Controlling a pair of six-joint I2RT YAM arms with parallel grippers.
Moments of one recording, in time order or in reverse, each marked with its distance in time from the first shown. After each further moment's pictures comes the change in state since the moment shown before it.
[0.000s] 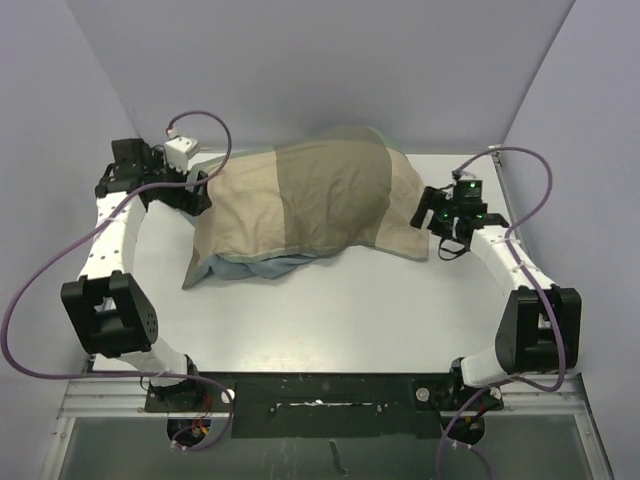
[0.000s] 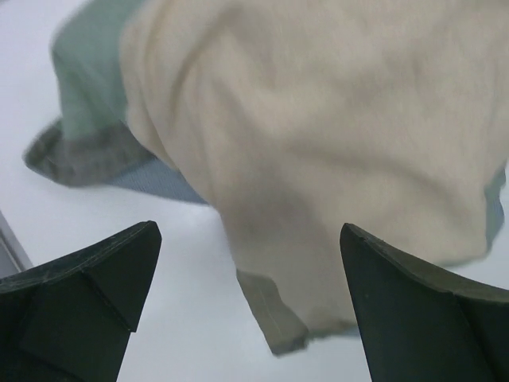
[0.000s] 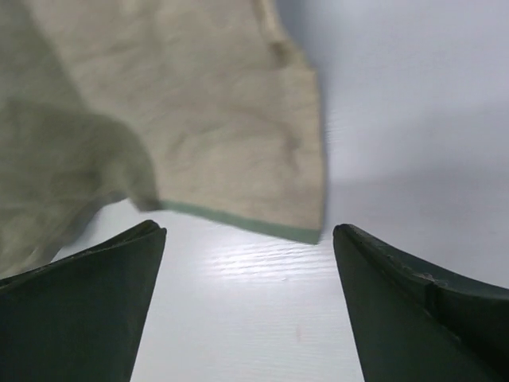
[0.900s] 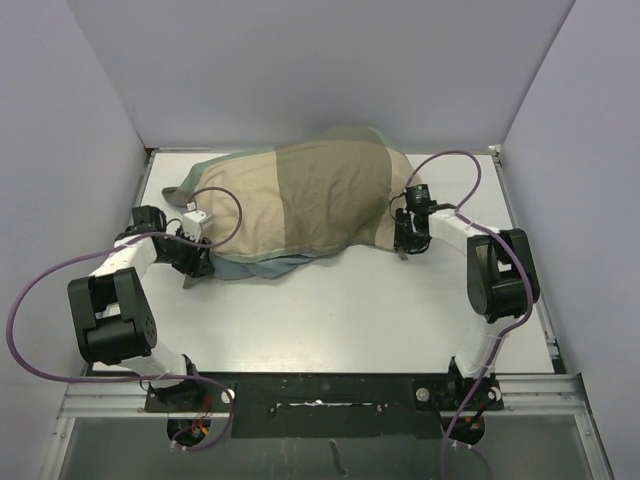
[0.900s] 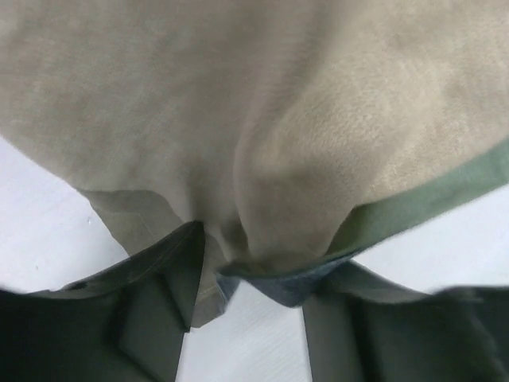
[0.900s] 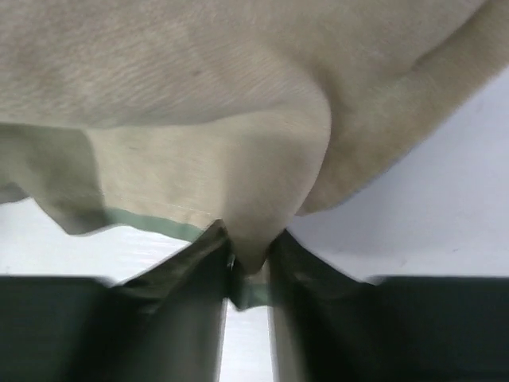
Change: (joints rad) left arm 0.106 -0.077 -0.592 0.039 0.110 0.233; right arm 0.082 0.396 0.153 -0.040 0.077 -0.100
